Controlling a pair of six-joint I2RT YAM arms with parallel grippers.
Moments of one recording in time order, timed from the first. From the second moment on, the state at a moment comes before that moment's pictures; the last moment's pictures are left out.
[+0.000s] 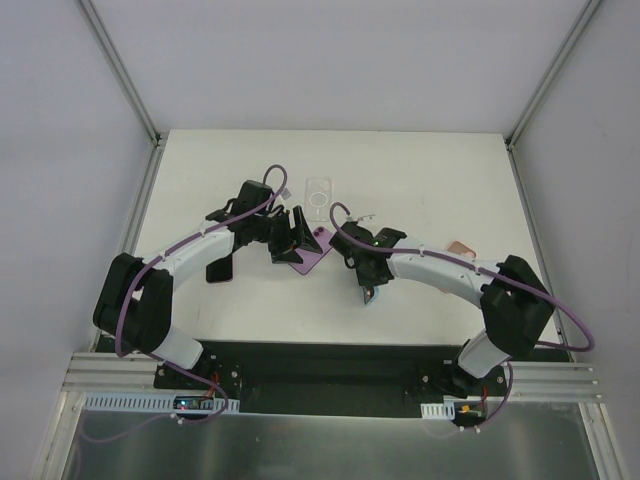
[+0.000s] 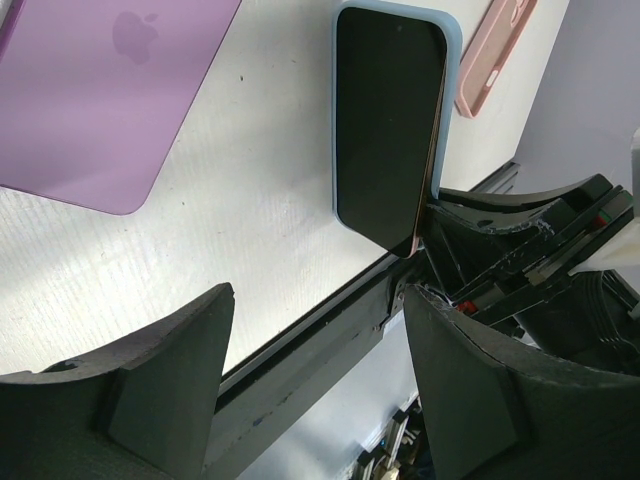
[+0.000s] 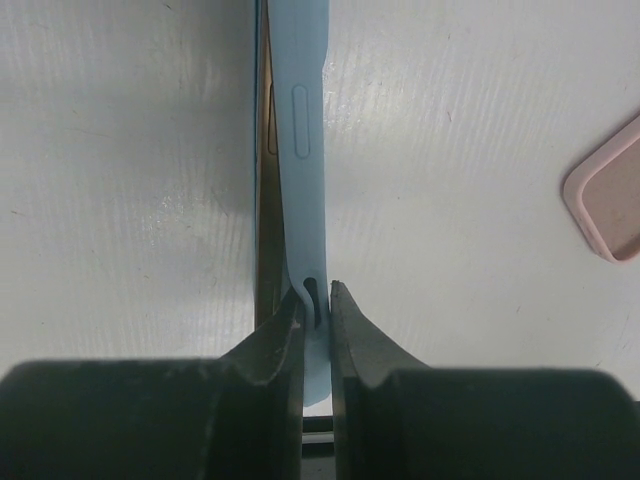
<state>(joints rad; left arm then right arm) -0.44 1.50 0.95 -0.34 0.62 -0.81 0.92 1.62 1.12 -0.87 0.42 0.66</state>
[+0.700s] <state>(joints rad) -0.44 1.50 0.95 -0.35 0.62 -0.81 0.95 1.67 1.09 -0.61 0.25 0.73</state>
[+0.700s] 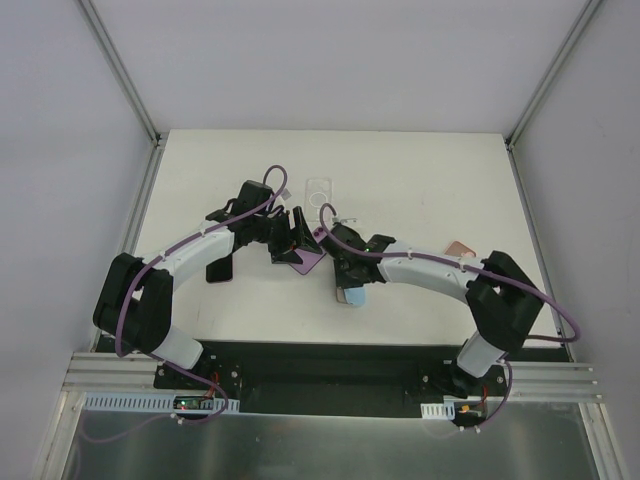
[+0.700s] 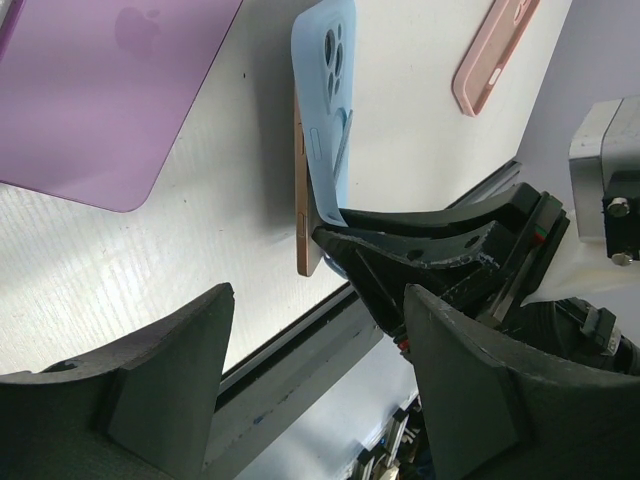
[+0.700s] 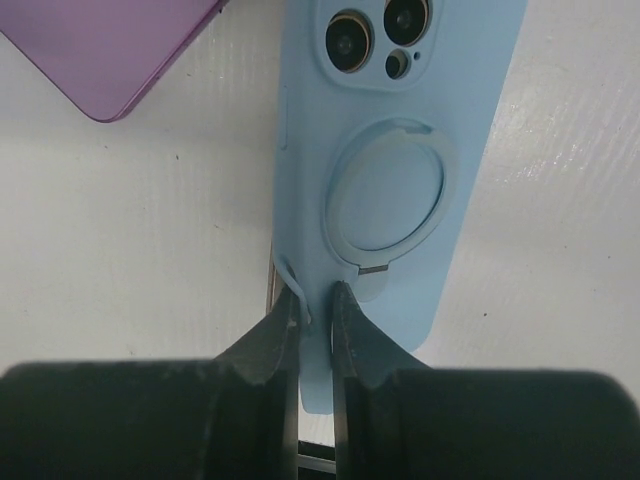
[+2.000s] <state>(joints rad) -0.65 1.78 1.13 -0.36 0.55 -0.84 0.90 1.45 0.93 -0.68 0.43 0.75</state>
